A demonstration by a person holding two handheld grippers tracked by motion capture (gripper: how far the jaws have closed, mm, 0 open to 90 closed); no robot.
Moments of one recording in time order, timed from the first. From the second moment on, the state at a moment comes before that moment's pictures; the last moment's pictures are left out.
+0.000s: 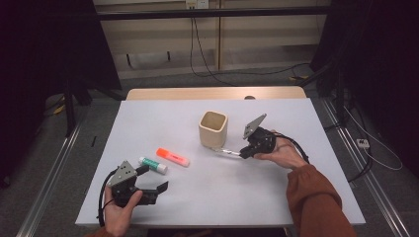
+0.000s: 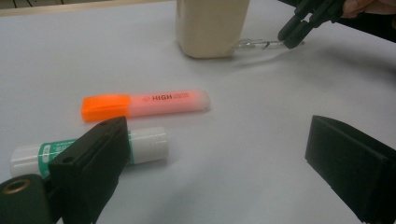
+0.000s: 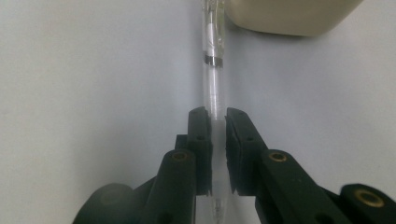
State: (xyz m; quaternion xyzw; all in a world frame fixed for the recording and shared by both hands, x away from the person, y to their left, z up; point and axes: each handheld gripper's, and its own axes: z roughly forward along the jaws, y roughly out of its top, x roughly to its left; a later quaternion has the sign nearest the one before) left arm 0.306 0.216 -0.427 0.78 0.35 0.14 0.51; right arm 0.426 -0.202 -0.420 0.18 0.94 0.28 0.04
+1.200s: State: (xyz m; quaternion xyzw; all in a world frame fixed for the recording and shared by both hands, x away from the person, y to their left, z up) left arm 0.311 0.195 -0.412 0.81 0.27 0.15 0.50; right arm 0.370 -0.216 -0.407 0.25 0.90 0.35 0.03
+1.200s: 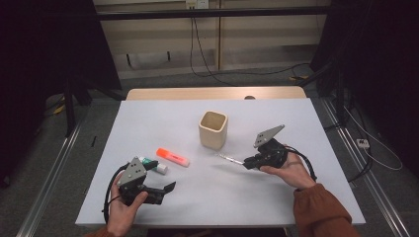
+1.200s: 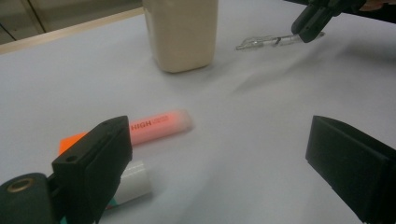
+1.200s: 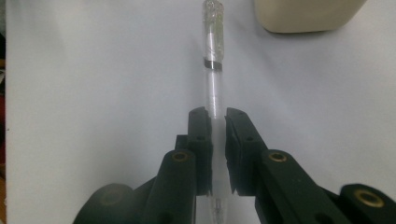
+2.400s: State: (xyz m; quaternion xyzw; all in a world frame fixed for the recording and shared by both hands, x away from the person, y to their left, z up) left arm 0.311 0.107 -0.408 0.88 0.06 0.30 0.36; right arm 0.350 -0.199 -0.394 0.25 0.89 0.37 0.02
